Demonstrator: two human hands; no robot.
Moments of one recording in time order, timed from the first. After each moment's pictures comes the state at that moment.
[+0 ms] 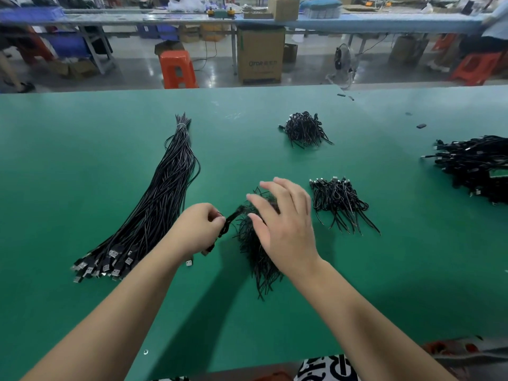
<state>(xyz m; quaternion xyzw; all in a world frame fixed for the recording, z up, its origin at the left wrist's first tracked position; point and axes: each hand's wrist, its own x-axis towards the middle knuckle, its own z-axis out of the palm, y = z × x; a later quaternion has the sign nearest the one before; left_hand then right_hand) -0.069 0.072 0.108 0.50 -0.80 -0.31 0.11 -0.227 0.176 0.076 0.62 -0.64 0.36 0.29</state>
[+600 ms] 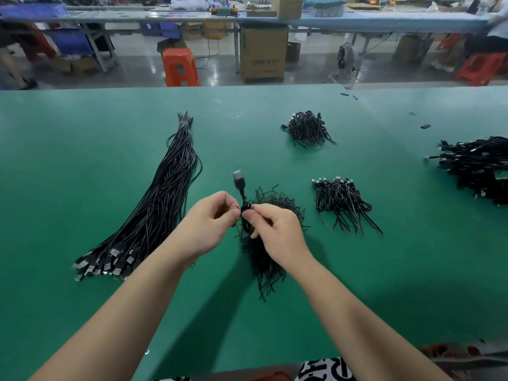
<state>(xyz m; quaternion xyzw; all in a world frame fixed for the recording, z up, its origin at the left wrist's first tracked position) -0.073 0.088 0.120 0.37 -0.76 -0.48 0.23 -0.217 0.165 0.078 0.53 -0.61 0.55 -0.21</state>
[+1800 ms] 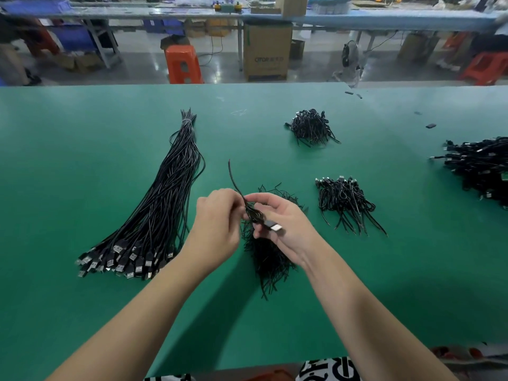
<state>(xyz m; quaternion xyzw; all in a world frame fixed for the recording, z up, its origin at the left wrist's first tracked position) -0.078 0.098 0.099 0.31 -0.86 -0.19 0.35 -0.230 0.158 0.082 0.33 -0.44 0.61 -0.56</state>
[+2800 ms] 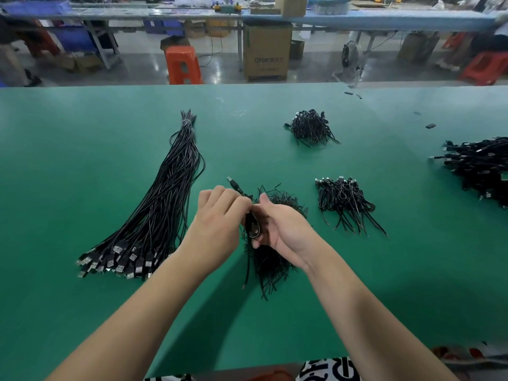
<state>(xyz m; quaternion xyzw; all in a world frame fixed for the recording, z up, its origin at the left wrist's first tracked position) -0.079 0.091 0.093 0.22 -0.90 0.06 0.38 -0.223 0.162 0.094 0.31 -0.46 0.57 -0.61</state>
